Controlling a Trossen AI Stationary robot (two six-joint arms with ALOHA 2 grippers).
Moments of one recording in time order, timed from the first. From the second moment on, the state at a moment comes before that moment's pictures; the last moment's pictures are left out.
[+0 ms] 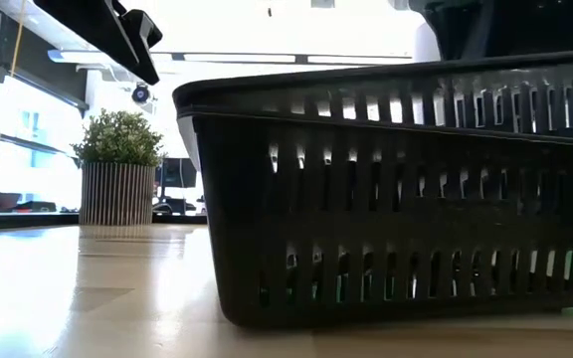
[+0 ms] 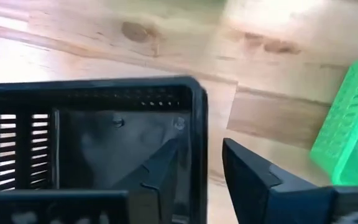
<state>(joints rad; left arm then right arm) -0.27 1.21 0.92 -0.67 -0.29 -0.26 0.63 2.13 1.80 -1.26 0.34 1.98</state>
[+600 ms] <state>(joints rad) -0.27 1.21 0.92 -0.67 -0.30 -0.26 0.64 2.16 1.80 -1.31 0.22 2.00</state>
